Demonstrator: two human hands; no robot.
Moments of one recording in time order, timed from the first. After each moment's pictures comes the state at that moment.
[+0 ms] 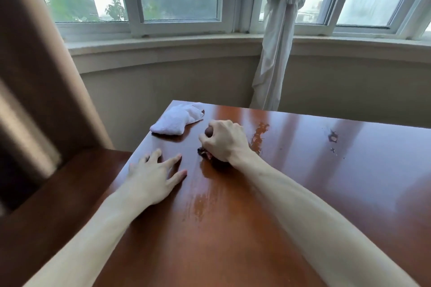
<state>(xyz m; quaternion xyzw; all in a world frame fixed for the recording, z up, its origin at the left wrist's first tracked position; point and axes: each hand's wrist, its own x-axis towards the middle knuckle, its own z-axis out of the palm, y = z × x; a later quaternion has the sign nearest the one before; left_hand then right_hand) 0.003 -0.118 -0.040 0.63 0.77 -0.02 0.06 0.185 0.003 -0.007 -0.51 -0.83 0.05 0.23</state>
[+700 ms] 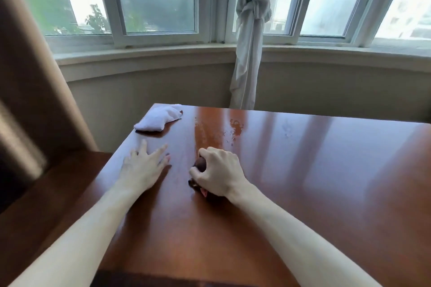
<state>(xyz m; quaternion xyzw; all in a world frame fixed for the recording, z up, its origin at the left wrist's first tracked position) 0.043 -0.146 -0.027 0.61 0.79 0.05 0.04 0.269 -0.136 -0.002 -0.46 -0.86 0.04 0.24</state>
